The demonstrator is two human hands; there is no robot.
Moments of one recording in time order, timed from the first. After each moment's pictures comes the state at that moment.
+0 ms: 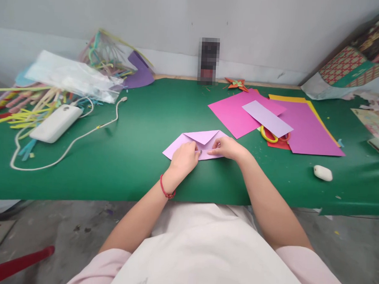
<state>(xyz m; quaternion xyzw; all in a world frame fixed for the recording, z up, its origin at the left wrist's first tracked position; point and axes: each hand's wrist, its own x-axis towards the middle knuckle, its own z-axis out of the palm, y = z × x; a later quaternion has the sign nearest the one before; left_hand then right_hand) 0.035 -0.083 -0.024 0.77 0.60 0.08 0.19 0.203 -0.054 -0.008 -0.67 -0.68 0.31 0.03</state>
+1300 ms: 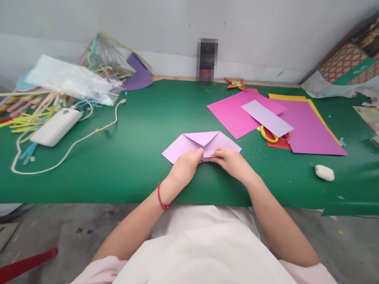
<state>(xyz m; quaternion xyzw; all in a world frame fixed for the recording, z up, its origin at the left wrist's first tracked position) 0.028 -0.099 -0.030 0.86 0.47 0.14 0.16 0.213 -0.099 -0.029 -0.54 -0.79 0.25 0.17</state>
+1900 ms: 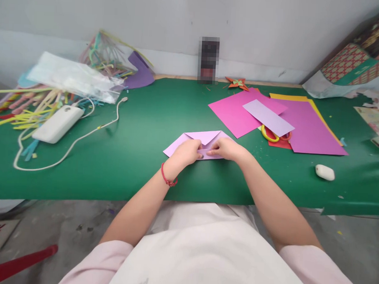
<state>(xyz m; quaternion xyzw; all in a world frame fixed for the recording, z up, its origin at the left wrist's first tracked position) 0.031 -0.059 -0.019 0.80 0.53 0.02 0.27 0.198 -0.058 -0.002 -0.61 -0.73 0.31 -0.03</state>
